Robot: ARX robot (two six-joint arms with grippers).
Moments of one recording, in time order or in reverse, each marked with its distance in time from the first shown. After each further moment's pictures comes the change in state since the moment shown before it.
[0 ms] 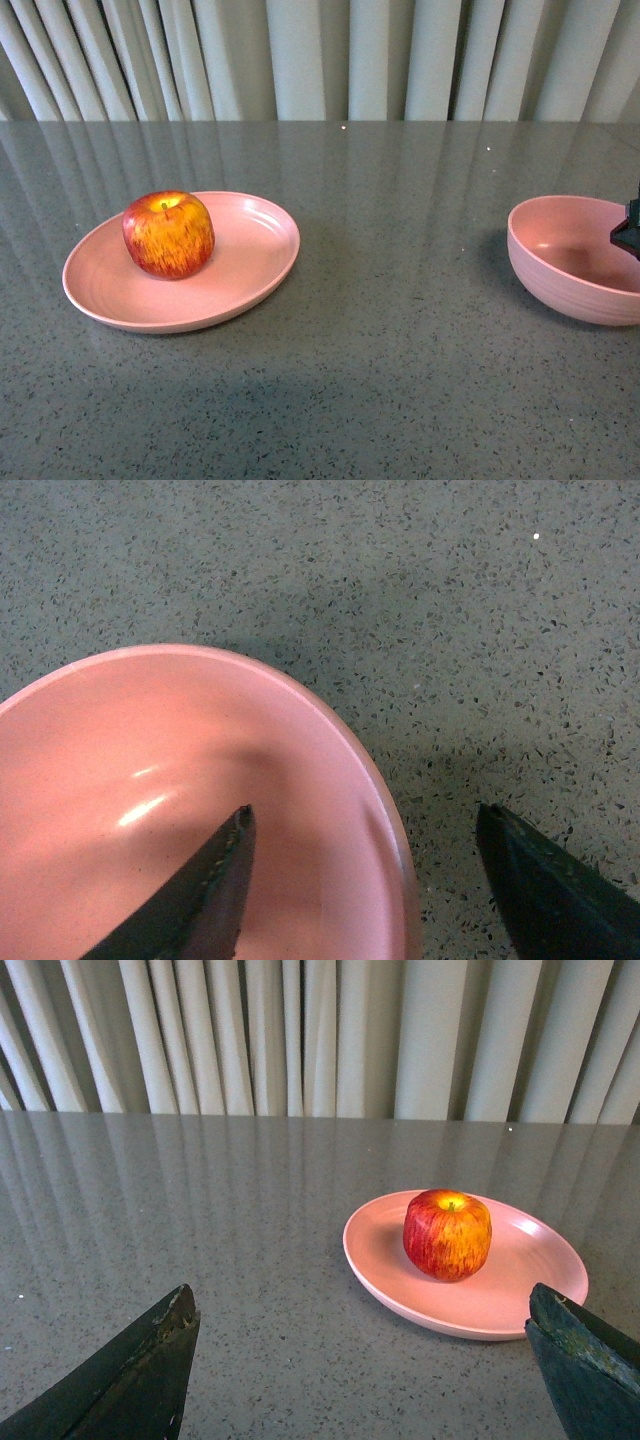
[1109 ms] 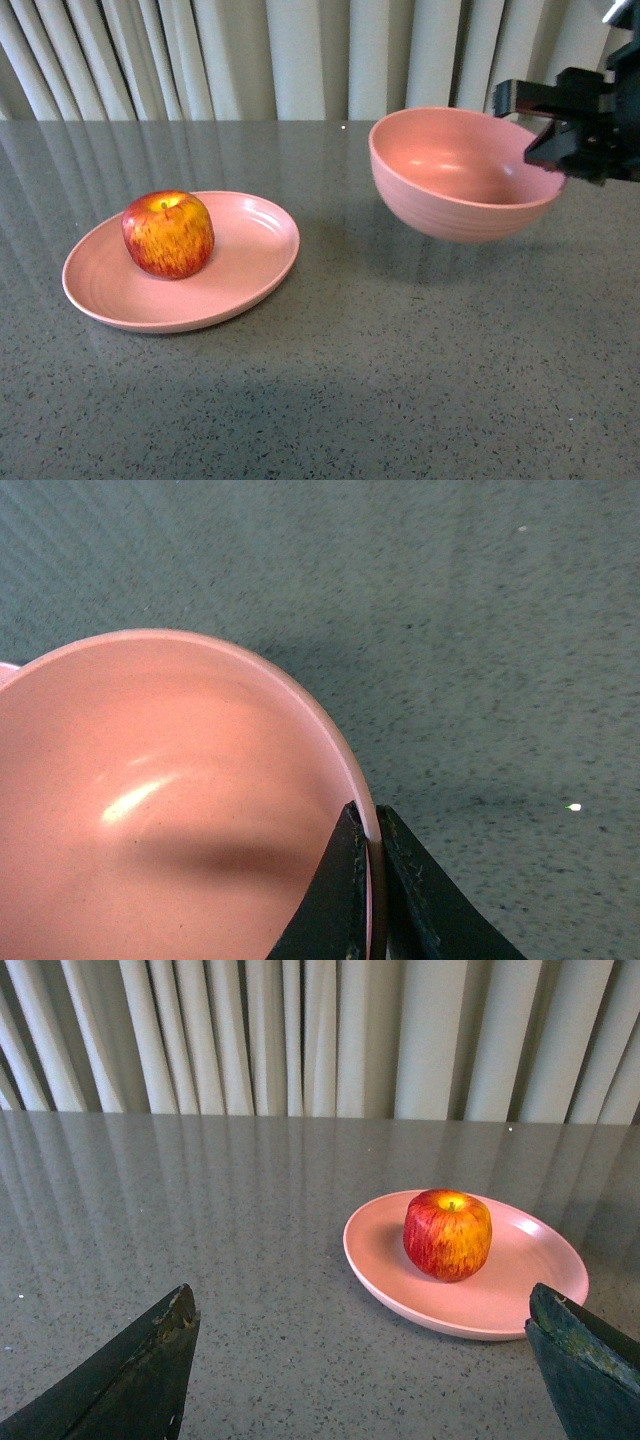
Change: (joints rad) left arm 0.000 0.000 0.000 0.000 0.000 0.000; right arm 0.266 -0.033 0.188 -0.140 0.036 0.095
